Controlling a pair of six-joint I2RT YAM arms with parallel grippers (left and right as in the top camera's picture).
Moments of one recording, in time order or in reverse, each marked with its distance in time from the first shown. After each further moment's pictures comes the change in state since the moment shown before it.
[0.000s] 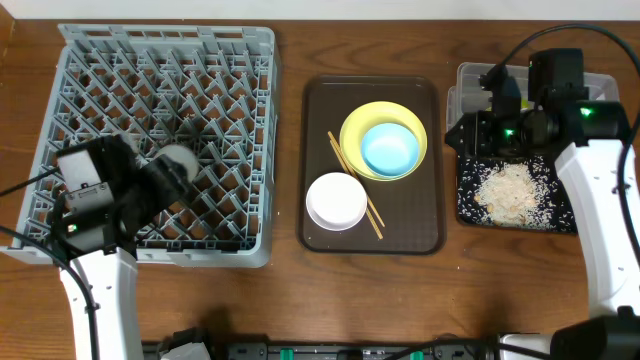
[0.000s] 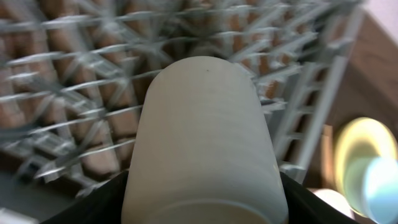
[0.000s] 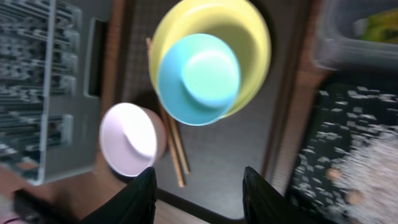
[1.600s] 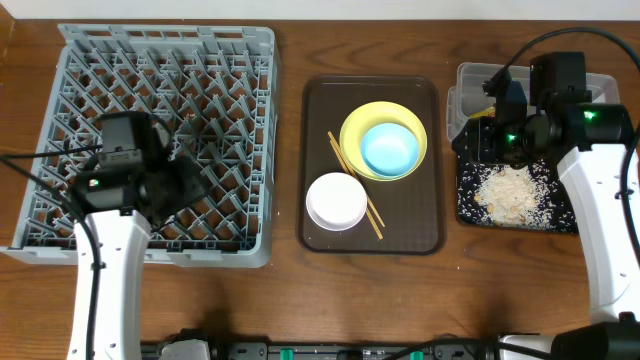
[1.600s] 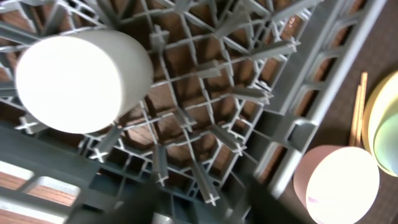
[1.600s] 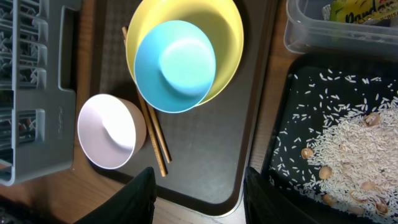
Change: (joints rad) left arm -0.207 0.148 0.159 -0.234 -0.126 -0.051; right arm 0.000 -0.014 0.000 -0.047 0.069 -0.010
